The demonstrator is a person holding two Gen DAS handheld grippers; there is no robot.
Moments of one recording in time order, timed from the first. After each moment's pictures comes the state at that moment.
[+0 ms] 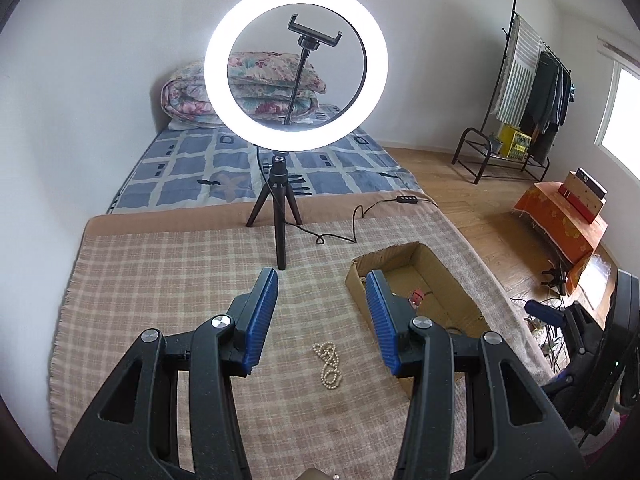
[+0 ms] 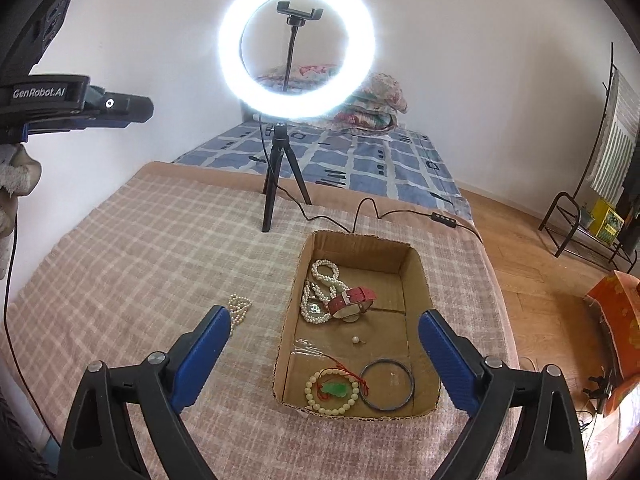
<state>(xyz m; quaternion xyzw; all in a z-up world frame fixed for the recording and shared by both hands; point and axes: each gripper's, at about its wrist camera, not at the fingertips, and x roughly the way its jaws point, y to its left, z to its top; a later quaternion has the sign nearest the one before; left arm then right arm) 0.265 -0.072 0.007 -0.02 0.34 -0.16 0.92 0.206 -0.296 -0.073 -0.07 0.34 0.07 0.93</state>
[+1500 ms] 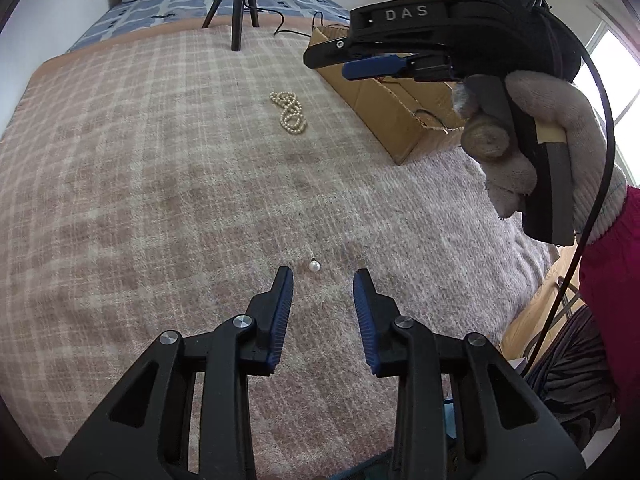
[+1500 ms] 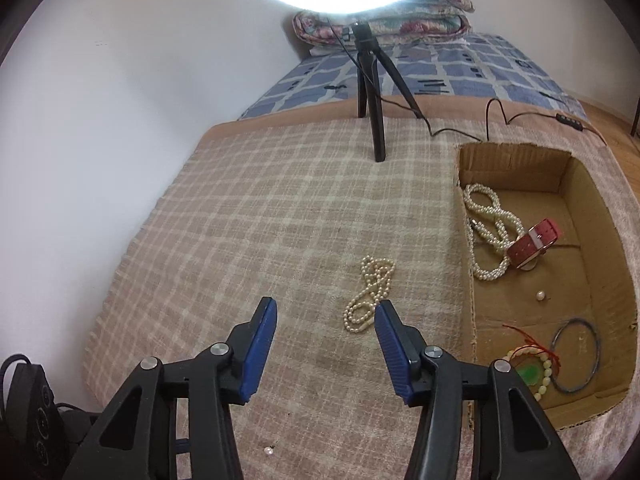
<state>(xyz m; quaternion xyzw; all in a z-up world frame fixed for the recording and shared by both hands) 0.136 -0.056 -0.184 -0.01 0.52 -0.26 0.82 0.275 -0.220 -0.164 0.08 0.49 0.22 0.84</state>
